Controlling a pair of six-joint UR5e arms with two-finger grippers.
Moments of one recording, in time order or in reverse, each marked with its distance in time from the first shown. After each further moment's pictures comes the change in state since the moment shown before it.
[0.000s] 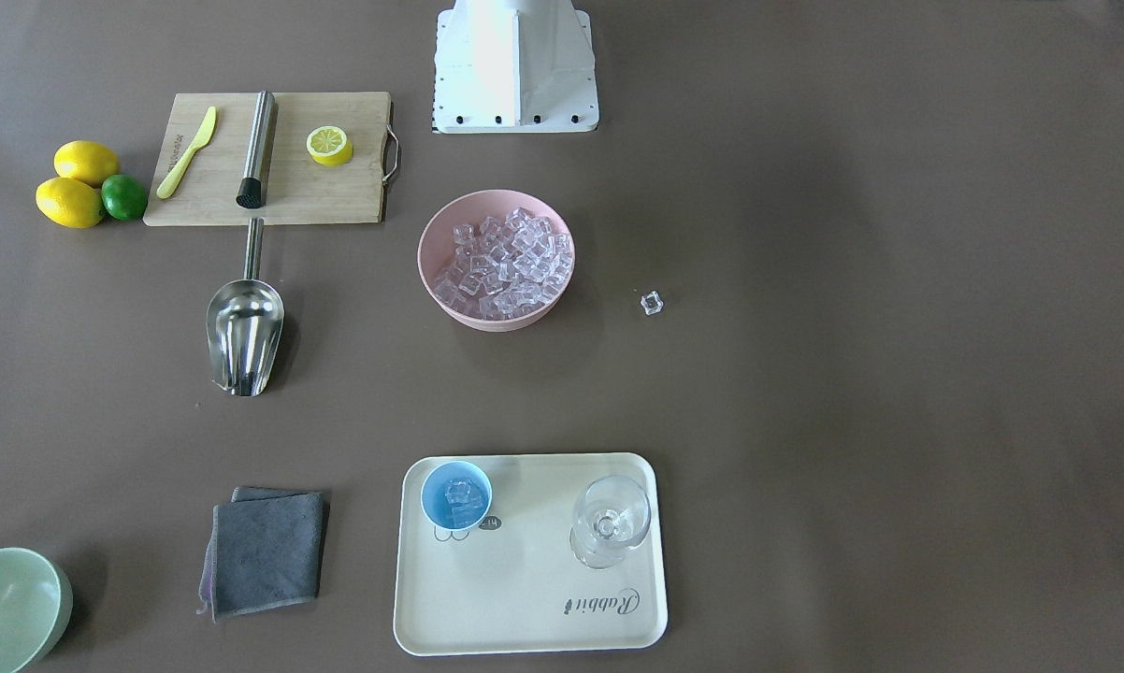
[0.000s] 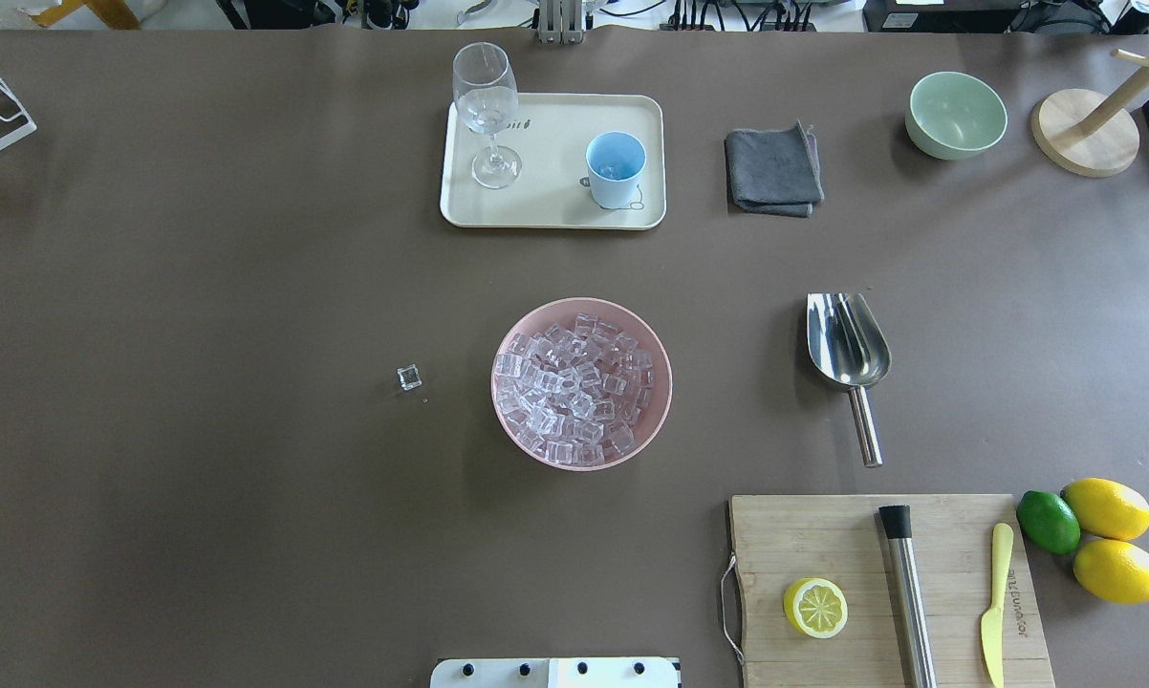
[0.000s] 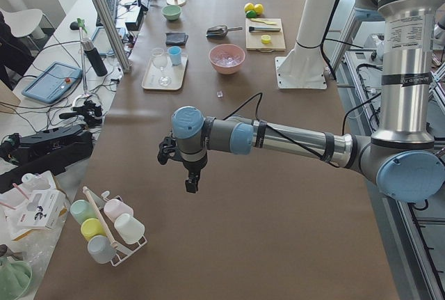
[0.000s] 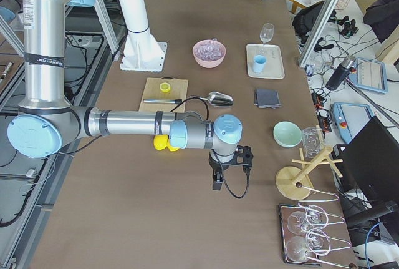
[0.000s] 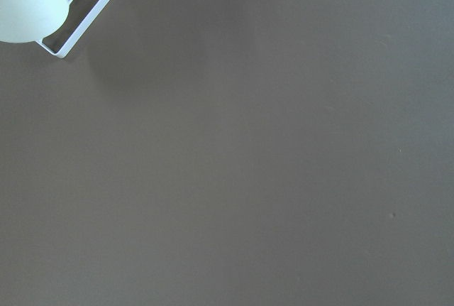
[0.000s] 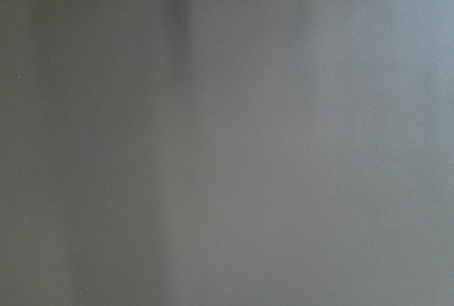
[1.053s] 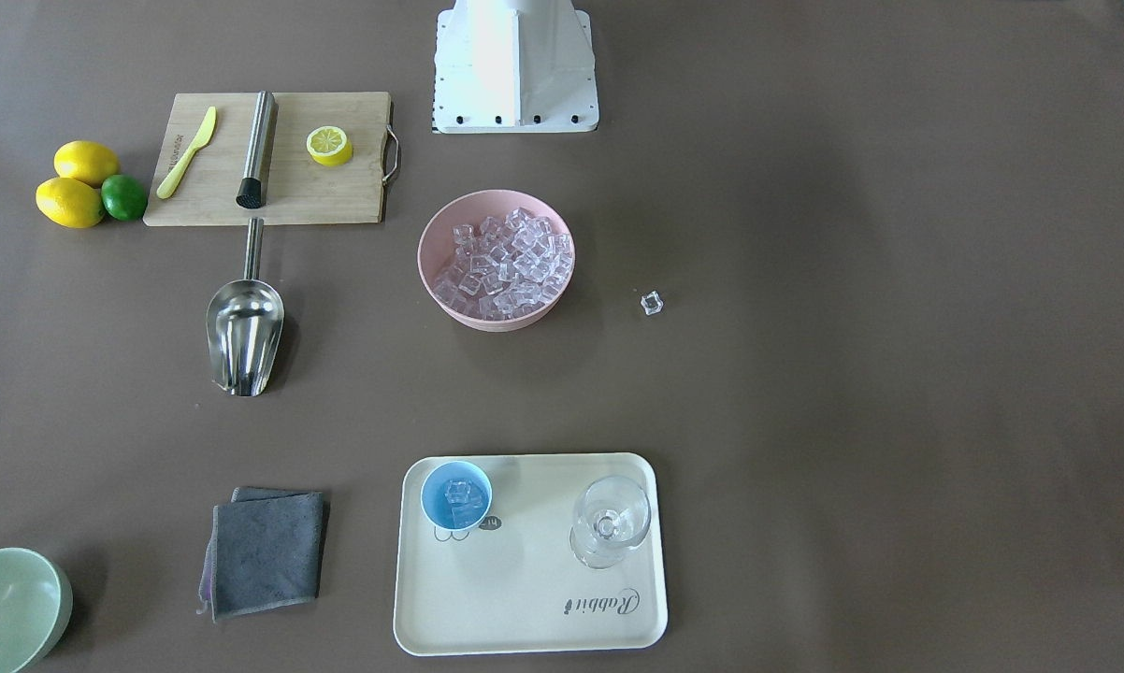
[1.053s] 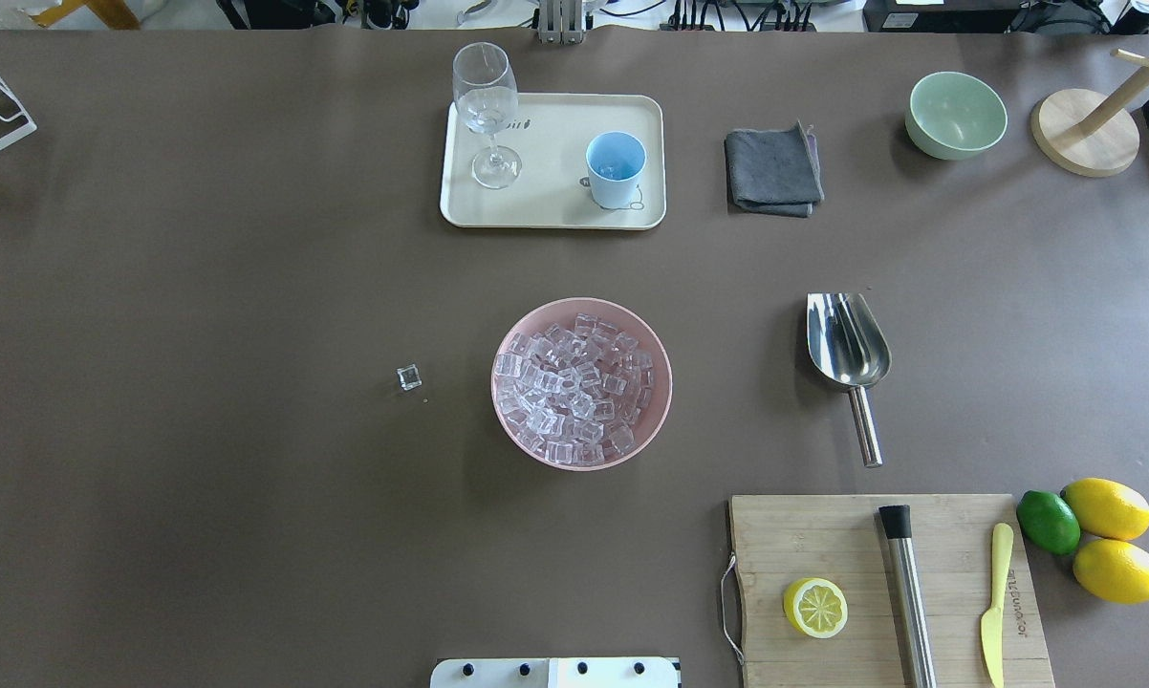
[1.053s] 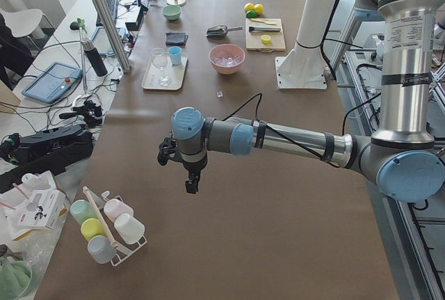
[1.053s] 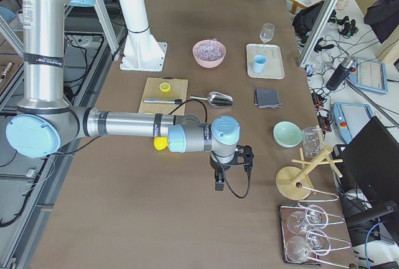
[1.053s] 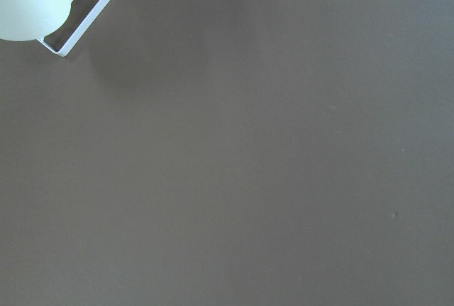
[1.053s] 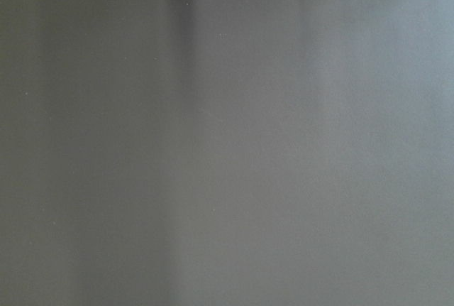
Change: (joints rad) left arm 0.000 0.000 0.005 -0.001 0.001 0.000; right arm -0.001 -0.009 -0.023 0.103 0.008 0.031
